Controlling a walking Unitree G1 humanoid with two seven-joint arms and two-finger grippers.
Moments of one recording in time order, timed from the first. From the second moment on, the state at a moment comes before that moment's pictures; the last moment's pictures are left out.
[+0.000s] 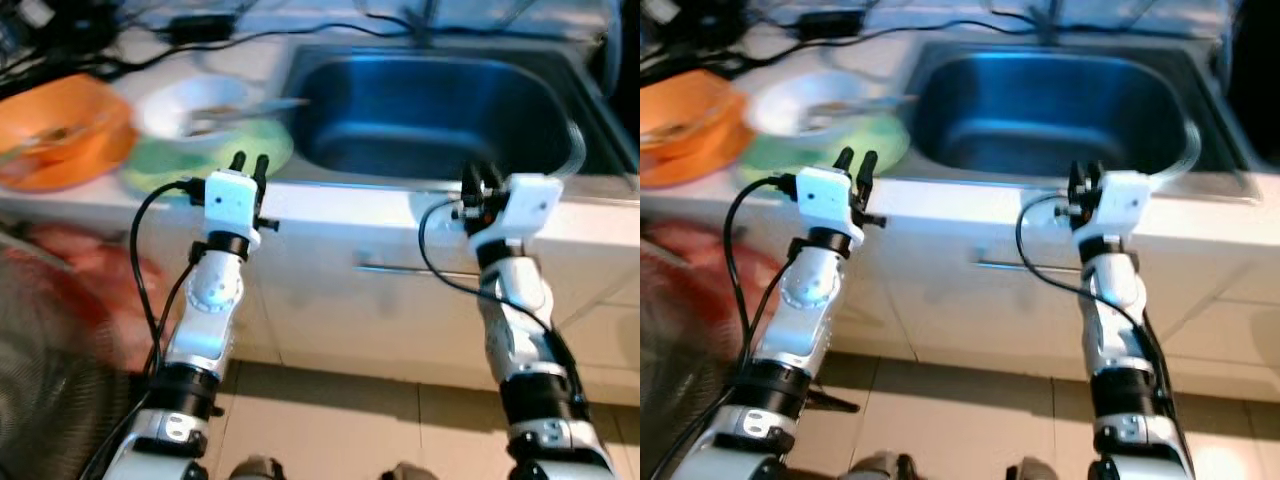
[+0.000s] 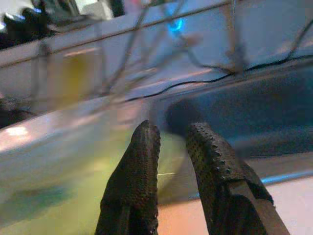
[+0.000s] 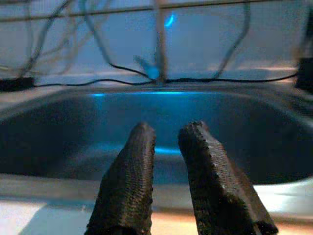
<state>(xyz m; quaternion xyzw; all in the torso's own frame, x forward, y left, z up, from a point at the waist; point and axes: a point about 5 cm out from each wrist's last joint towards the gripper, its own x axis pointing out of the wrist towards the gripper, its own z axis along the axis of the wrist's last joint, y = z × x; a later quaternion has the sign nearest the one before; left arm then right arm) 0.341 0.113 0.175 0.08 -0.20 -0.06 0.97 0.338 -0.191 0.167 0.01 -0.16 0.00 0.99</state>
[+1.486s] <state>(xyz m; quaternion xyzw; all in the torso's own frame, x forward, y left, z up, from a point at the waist) 0.341 0.115 0.178 0.06 -0.20 -0.06 0.98 0.339 -0.190 0.167 0.01 -0.16 0.00 0.99</state>
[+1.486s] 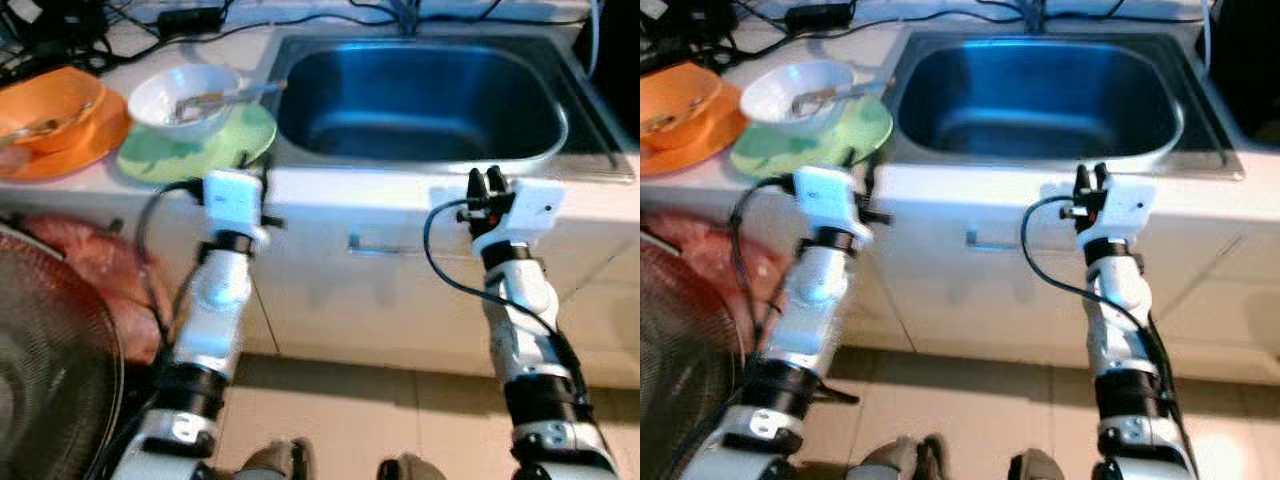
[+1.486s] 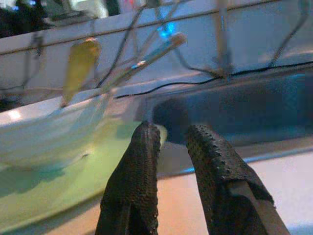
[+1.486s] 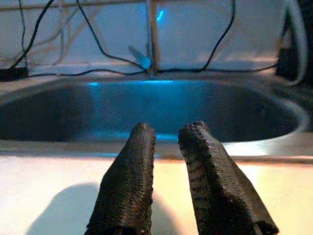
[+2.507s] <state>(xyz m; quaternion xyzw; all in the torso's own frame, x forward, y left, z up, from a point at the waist) 0.340 0.110 0.180 0.07 -0.21 -0.08 0.97 0.339 -0.194 0.192 0.01 -0.21 -0.01 0.98</state>
